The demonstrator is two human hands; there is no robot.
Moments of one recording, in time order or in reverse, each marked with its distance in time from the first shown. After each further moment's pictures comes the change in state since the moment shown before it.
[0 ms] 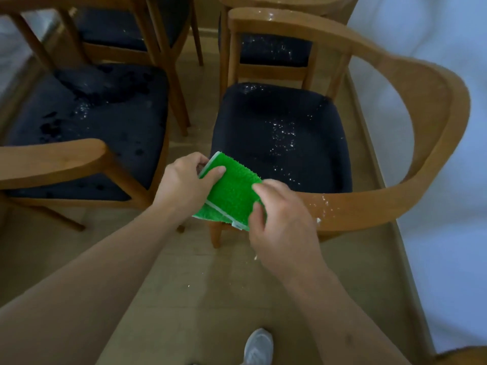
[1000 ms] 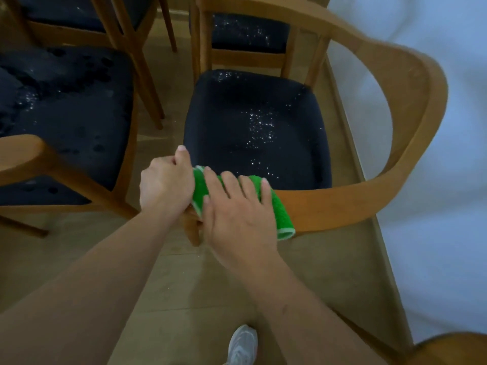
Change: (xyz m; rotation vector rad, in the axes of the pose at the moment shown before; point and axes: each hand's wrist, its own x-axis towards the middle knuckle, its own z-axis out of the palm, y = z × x) left_hand 0.016 0.019 0.045 -0.171 0.141 -0.396; right_hand 0.023 0.019 0.043 -0.333 -0.165 0.015
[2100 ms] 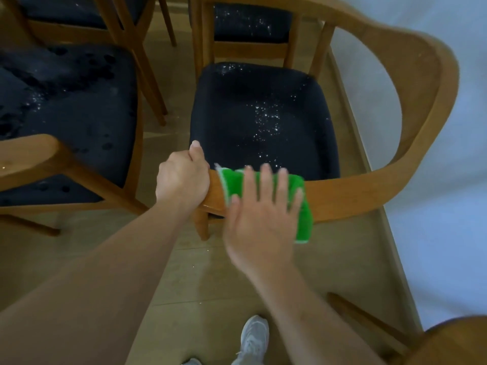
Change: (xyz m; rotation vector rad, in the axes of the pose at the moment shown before) left_hand 0.002 -0.002 0.000 0.075 -0.101 0.095; right_hand -0.022 -0.007 0.009 -0.079 0.032 0.251
